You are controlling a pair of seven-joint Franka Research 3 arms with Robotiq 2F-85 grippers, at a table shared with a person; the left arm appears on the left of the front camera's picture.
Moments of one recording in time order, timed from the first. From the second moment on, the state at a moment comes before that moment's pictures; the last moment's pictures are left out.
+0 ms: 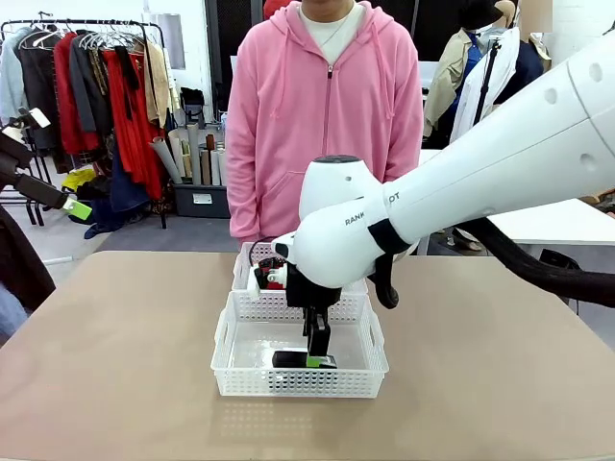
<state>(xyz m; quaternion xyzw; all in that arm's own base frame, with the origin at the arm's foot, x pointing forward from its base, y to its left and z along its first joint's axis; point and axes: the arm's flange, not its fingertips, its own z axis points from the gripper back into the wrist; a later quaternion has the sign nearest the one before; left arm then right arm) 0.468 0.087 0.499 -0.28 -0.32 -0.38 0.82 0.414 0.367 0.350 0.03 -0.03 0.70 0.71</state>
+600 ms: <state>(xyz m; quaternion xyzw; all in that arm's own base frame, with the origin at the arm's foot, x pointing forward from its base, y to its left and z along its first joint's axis) 0.468 0.087 0.499 -0.28 -0.32 -0.38 0.82 0.423 0.320 0.403 0.04 -0.01 0.65 0.76</state>
